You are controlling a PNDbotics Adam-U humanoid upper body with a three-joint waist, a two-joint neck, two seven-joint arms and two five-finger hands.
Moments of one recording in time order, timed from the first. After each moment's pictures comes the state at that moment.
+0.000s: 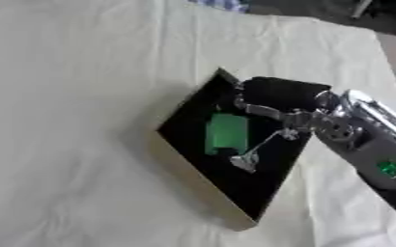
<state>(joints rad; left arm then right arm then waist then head) -0.38 0.34 -0.01 -1.98 -0.05 -0.24 0.20 -0.50 -0.84 0.40 -1.99 0.48 0.00 0.55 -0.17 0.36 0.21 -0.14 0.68</state>
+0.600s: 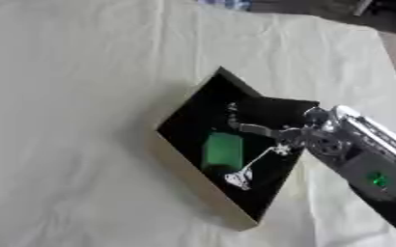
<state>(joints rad) -0.38 0.34 -0.01 -1.98 -0.05 -0.24 0.20 -0.49 -0.82 0.42 -1.99 0.57 -0.02 0.62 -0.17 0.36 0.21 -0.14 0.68</state>
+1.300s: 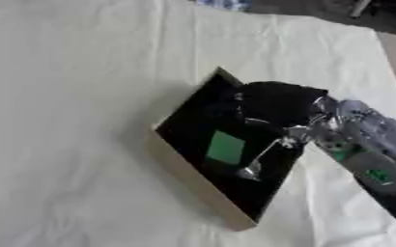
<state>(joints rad) -0.38 0.33 -0.01 -1.98 -0.04 -0.24 0.20 -0.49 -0.82 0.36 -1.99 0.77 -0.12 0.57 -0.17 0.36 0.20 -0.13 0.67</state>
